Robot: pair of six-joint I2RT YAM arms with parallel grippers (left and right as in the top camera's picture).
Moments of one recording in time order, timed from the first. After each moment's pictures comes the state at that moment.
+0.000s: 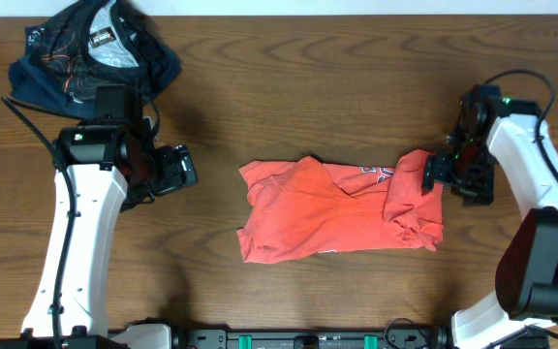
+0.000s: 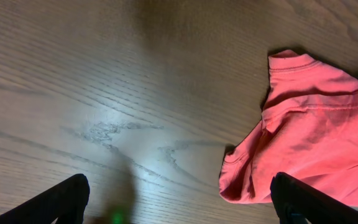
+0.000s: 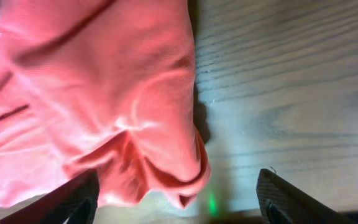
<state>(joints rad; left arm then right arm) 0.02 1.41 1.27 -1.25 0.11 -0.33 -0.08 1.77 1.32 -1.29 -0.05 0.23</state>
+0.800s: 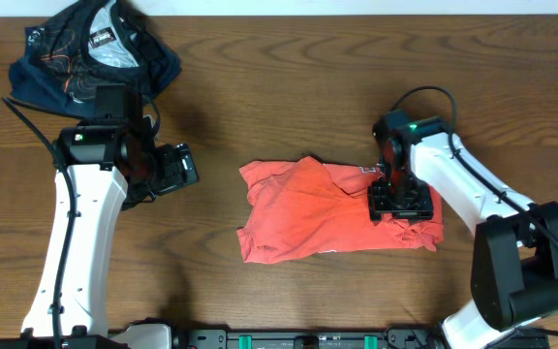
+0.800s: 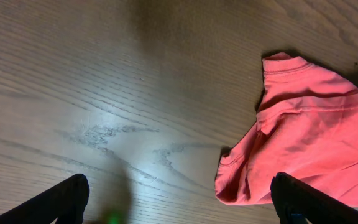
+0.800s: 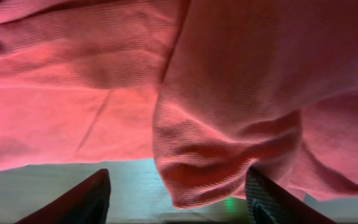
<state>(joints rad) 0.02 1.41 1.27 -1.23 0.12 -0.33 0.31 1.77 1.16 -1.20 -0.03 0.32</state>
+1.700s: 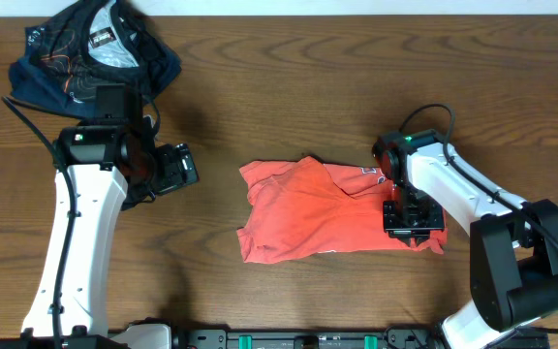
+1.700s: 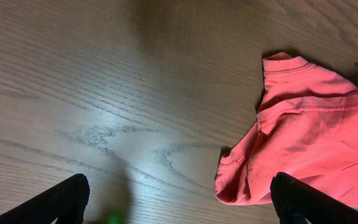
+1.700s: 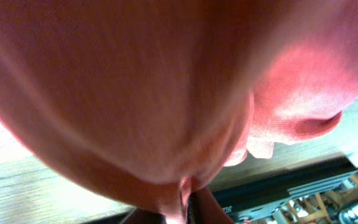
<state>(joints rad) 0.02 1.41 1.27 -1.23 0.12 -0.33 0.32 1.77 1.07 -1.28 0.11 0.45</state>
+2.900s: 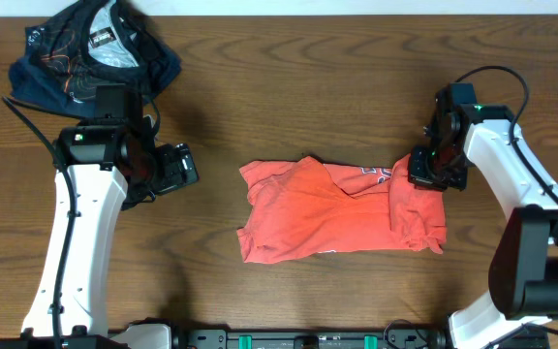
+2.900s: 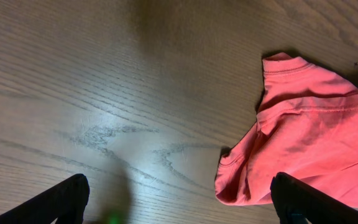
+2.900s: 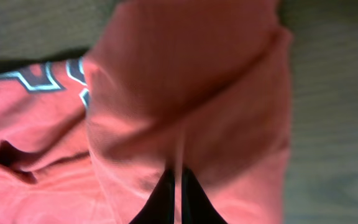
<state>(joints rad) 0.02 1.41 1.27 -1.23 0.12 -0.33 0.02 1.79 1.23 -1.03 -0.12 0.28</state>
